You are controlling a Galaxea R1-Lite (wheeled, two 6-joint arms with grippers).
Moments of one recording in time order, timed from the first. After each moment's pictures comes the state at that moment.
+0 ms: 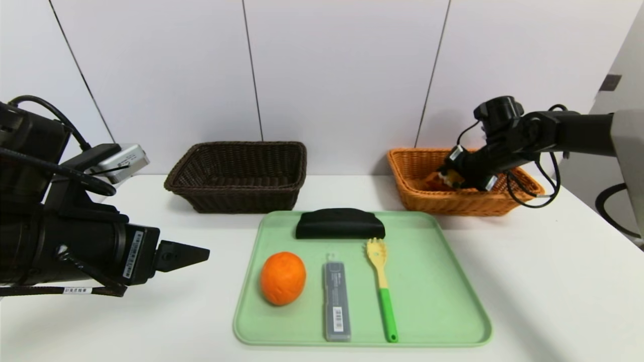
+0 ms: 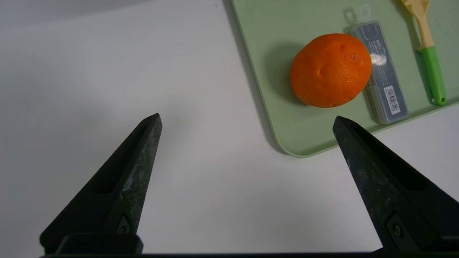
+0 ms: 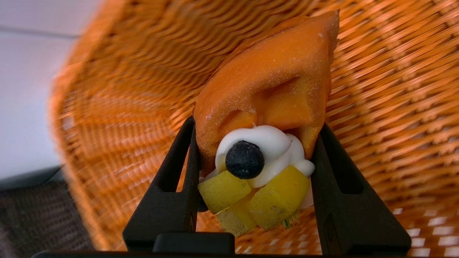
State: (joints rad) left arm -0.38 1.29 -0.99 0.40 -0.07 -0.16; right arm 0.04 2.29 -1.96 0.47 0.13 0.76
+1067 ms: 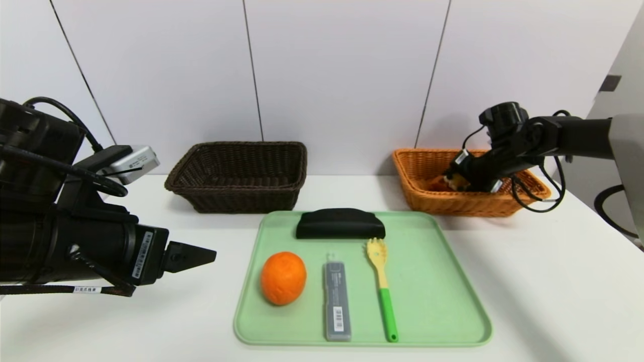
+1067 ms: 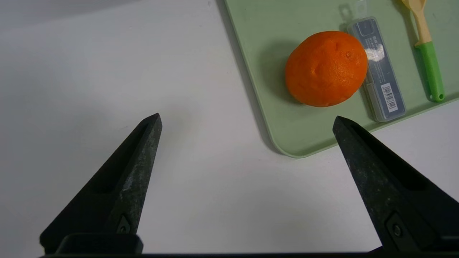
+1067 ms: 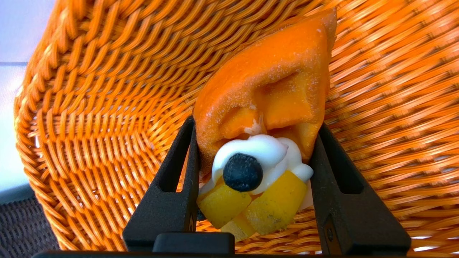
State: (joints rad) left arm -0.40 1.31 -1.00 0.39 -0.07 -0.16; right arm 0.00 2.31 -1.96 0.47 0.13 0.75
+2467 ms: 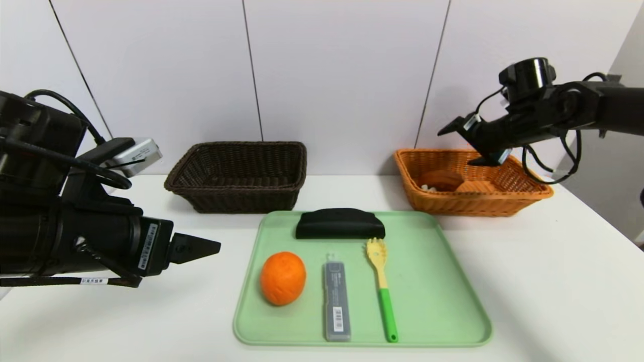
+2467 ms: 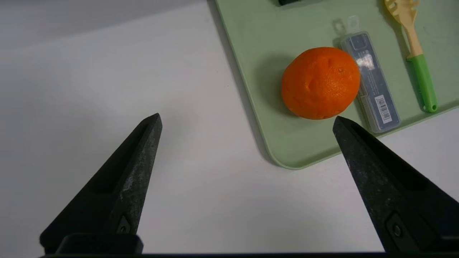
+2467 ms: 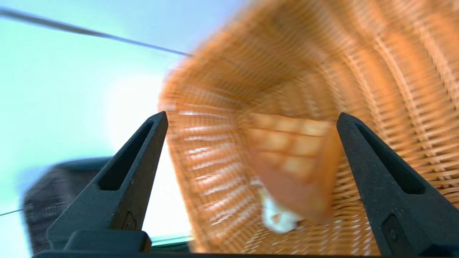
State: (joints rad) left arm -0.41 1.32 -1.01 0.36 -0.06 -0.16; right arm 0.05 2.15 -1.96 0.41 0.15 0.74
